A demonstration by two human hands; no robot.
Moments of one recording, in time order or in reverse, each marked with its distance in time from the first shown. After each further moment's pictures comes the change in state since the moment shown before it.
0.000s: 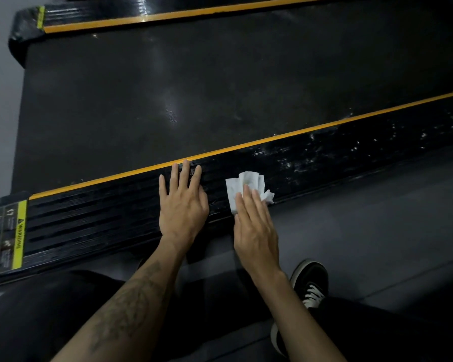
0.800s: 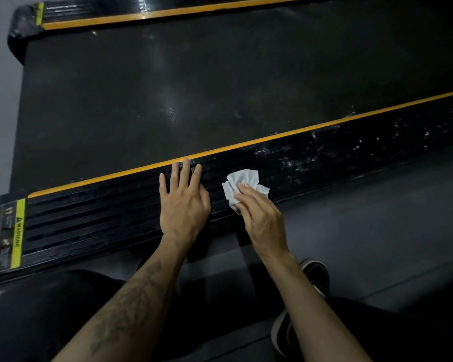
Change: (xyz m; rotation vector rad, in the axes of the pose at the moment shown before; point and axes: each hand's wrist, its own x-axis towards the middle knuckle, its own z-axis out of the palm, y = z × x) left_hand 0.001 0.003 0.000 0.006 0.006 -0.014; right_hand 0.032 0.019 -0.008 0.284 0.125 -0.087
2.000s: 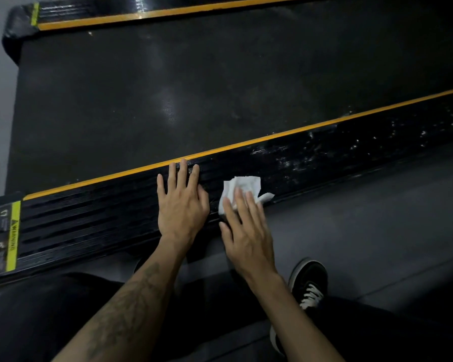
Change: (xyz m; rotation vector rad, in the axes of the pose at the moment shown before) left_hand 0.000 0.004 -0.001 -0.014 0.030 -0.007; right_hand -0.035 -0.023 0.012 -0.300 -0.151 0.023
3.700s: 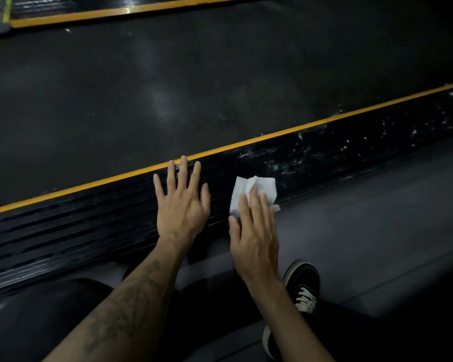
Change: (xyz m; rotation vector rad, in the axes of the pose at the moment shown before) left_hand 0.015 0.025 0.009 0.014 -0.113 0.033; right_hand 0.006 0.022 -0.010 -0.006 0.008 0.253
